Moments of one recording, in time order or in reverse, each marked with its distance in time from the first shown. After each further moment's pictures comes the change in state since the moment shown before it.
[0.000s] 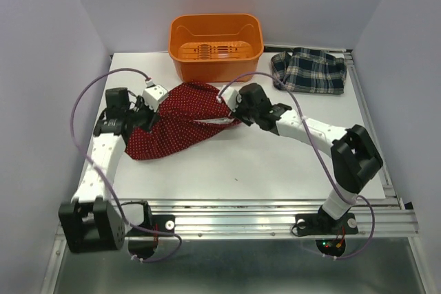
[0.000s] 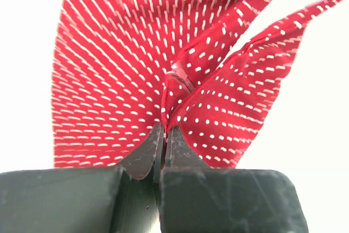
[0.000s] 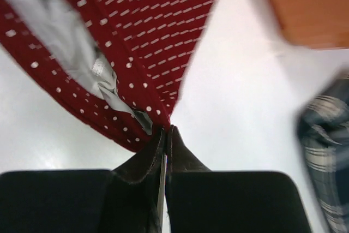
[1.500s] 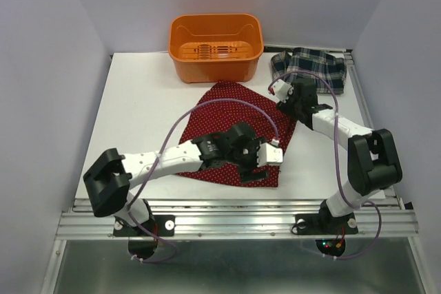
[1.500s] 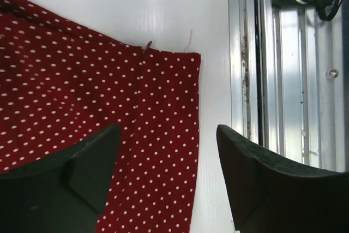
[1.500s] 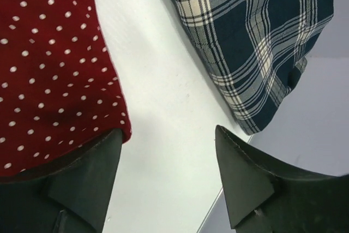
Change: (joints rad) left arm -1.160 0.267 0.142 0.216 -0.151 -0.172; right arm -0.436 -0.146 -0.227 0.167 0.158 -0.346
